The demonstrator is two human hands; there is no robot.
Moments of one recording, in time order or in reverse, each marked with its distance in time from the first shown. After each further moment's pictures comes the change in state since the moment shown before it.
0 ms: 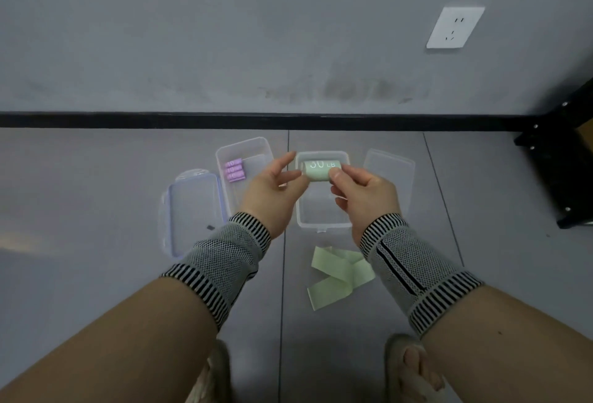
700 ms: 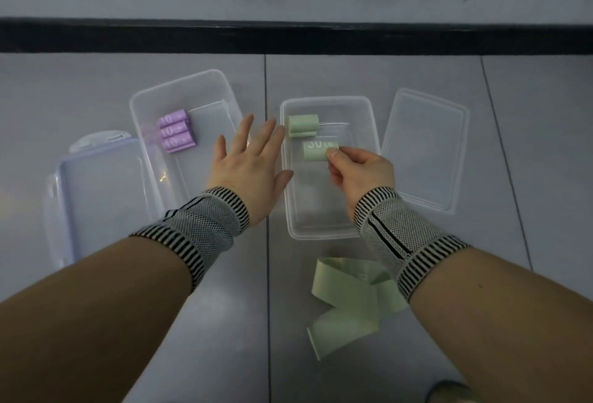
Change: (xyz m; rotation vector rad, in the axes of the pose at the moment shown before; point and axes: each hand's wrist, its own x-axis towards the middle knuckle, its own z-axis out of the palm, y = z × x) left_hand 0.204 -0.179 0.022 1.236 -0.204 0.236; right_hand 0.207 0.171 0.036 -0.097 0.145 0.260
